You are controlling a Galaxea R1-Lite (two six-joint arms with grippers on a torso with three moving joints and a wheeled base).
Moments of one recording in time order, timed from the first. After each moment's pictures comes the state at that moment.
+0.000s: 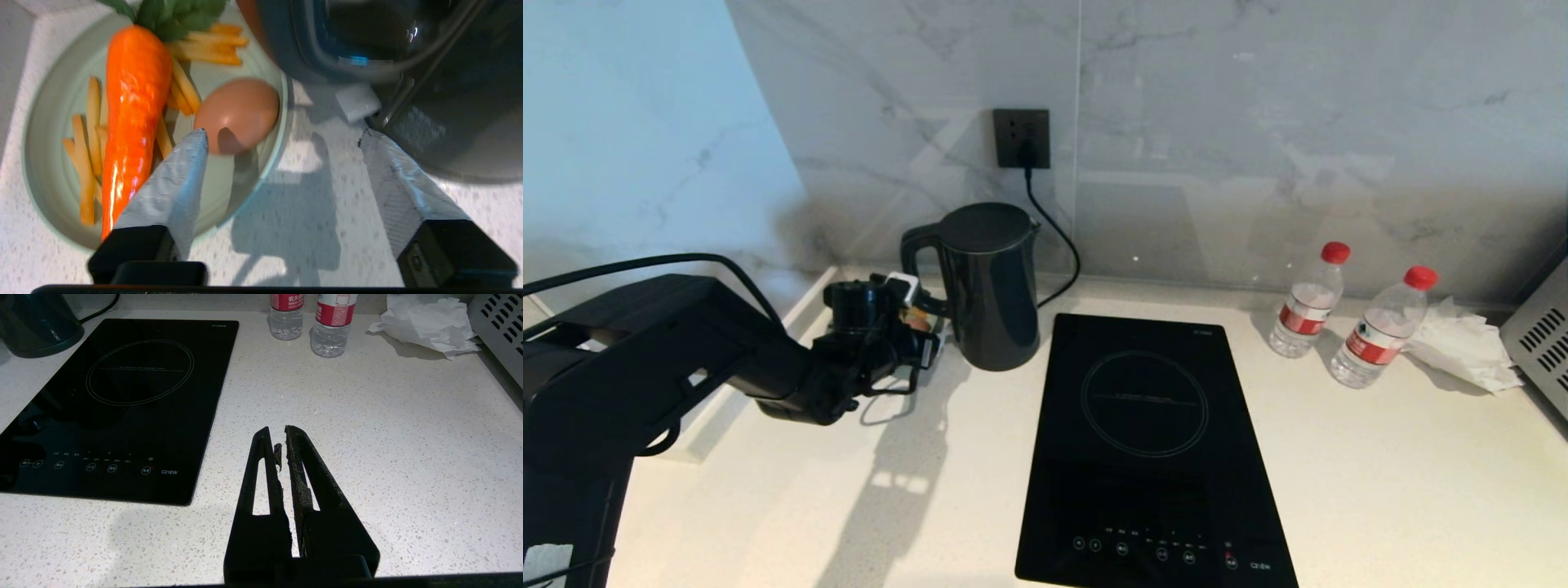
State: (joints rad) left arm -0.22 2.28 -1.21 -0.77 0.11 0.17; right arm 0.00 0.00 0.00 0.00 0.00 0.00
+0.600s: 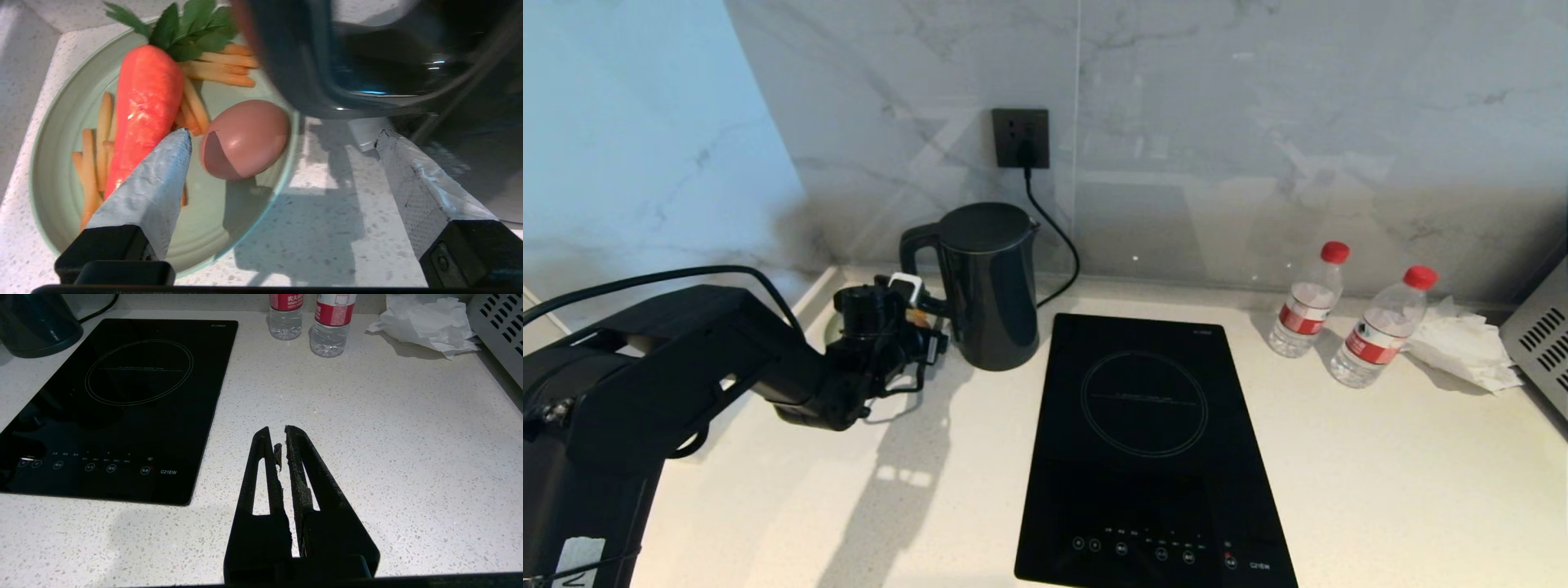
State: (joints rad) left arm -0.23 2.34 -1.24 -0.86 0.17 0.16; right arm 0.00 0.00 0.00 0.00 0.00 0.00
